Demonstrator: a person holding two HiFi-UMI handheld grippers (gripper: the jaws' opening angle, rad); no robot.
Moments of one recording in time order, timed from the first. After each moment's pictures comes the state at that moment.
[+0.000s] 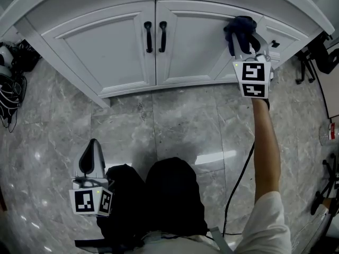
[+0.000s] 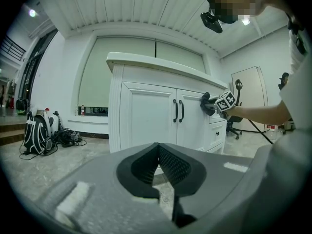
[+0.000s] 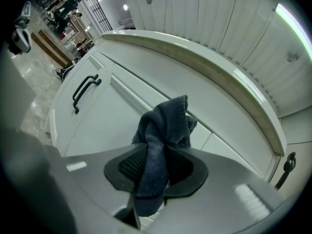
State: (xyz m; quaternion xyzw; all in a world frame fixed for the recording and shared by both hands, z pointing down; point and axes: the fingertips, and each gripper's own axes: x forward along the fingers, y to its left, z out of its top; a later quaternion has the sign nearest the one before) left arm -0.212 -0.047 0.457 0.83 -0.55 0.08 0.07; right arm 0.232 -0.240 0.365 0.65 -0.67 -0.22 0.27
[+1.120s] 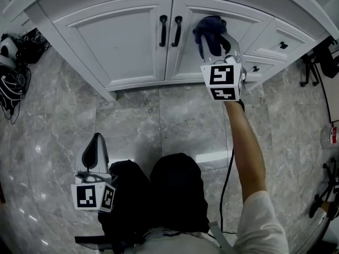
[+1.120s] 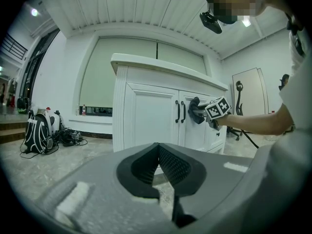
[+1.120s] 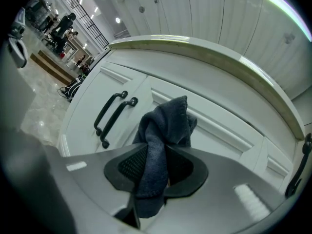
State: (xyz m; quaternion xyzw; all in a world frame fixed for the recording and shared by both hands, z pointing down) left arm -0.226 -0.042 0.457 0.82 -0.56 0.08 0.07; right arm 0.110 -0.251 0.405 0.63 -0.72 -0.19 0.22
